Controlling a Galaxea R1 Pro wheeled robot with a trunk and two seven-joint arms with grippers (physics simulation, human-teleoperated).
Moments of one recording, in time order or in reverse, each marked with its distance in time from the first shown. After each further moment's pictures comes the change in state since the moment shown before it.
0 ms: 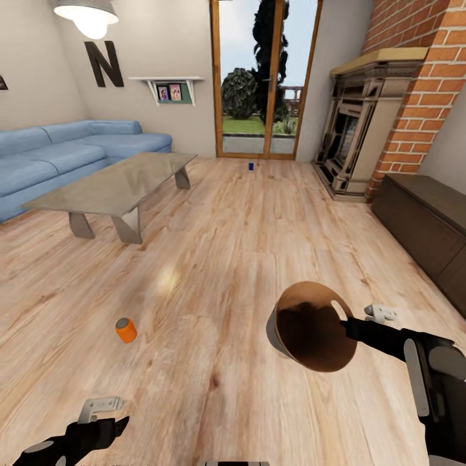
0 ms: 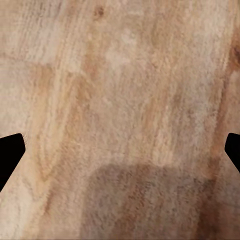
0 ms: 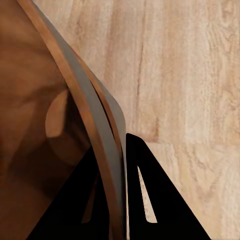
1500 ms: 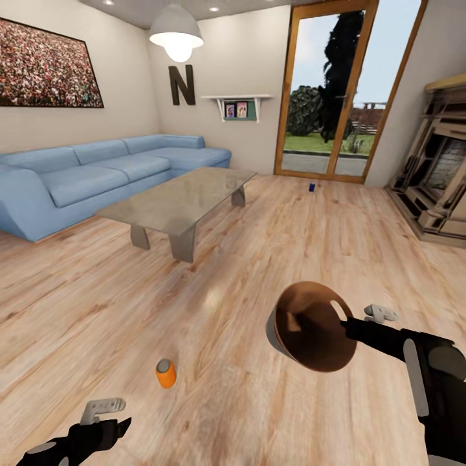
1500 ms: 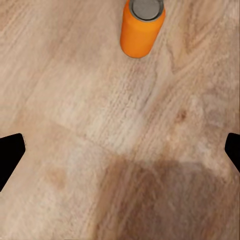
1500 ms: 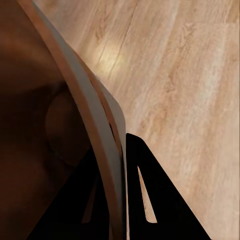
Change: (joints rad) left arm 0.000 -0.013 0.000 0.006 -0.002 0.000 0.000; right arm 0.000 0.002 -0.001 0.001 -0.001 0.000 0.000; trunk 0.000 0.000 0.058
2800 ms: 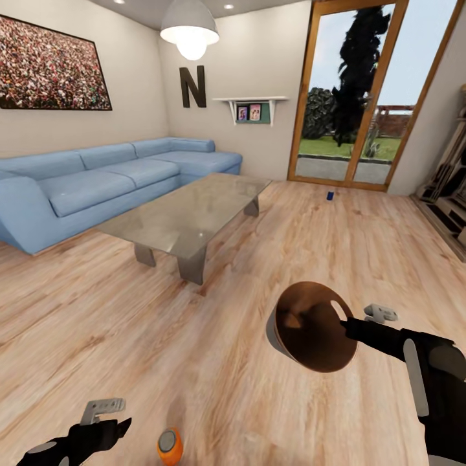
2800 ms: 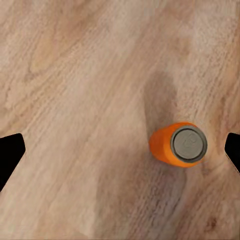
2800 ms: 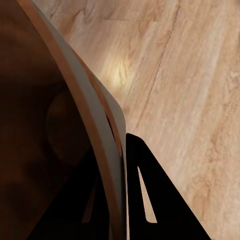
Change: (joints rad) left arm 0.000 -0.001 -0.001 -0.001 0.000 0.005 0.000; right arm 0.000 -0.001 0.002 0.000 0.002 0.000 0.000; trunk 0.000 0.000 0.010
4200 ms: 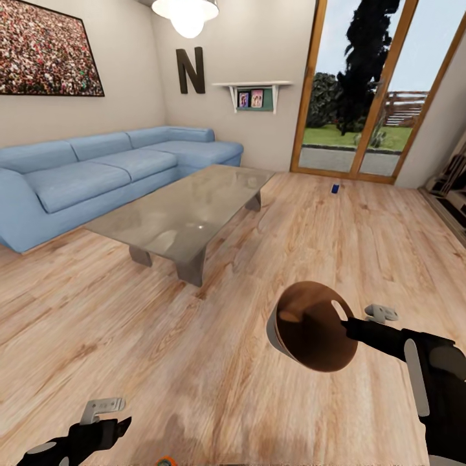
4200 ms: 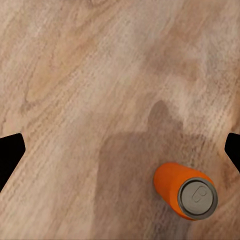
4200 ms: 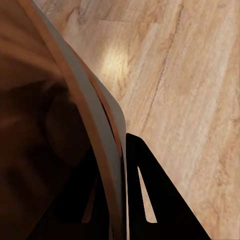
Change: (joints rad) left arm 0.000 0.000 0.001 0.002 0.000 -0.012 0.000; right arm 0.000 -0.002 -0.003 0.000 -0.001 0.000 0.001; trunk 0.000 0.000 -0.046
